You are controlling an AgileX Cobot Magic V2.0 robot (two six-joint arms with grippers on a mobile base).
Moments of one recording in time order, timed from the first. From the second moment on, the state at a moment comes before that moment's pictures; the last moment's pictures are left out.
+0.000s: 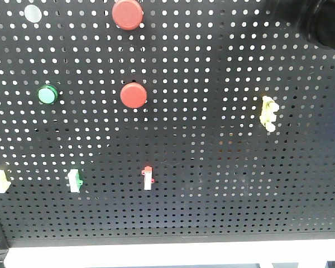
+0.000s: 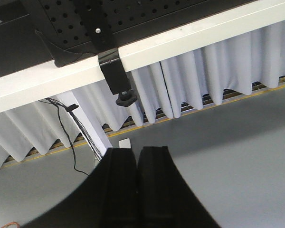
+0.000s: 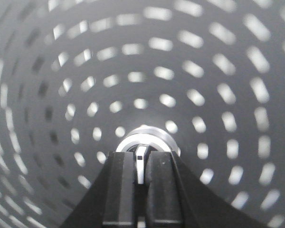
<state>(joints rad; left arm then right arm) 0.01 -0.02 0.03 -0.05 0.41 0.33 0.31 1.32 -1.53 -0.66 0.12 1.01</state>
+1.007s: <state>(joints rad) 0.01 -0.02 0.03 -0.05 0.41 0.33 0.30 1.31 -1.54 -0.41 0.17 1.56</state>
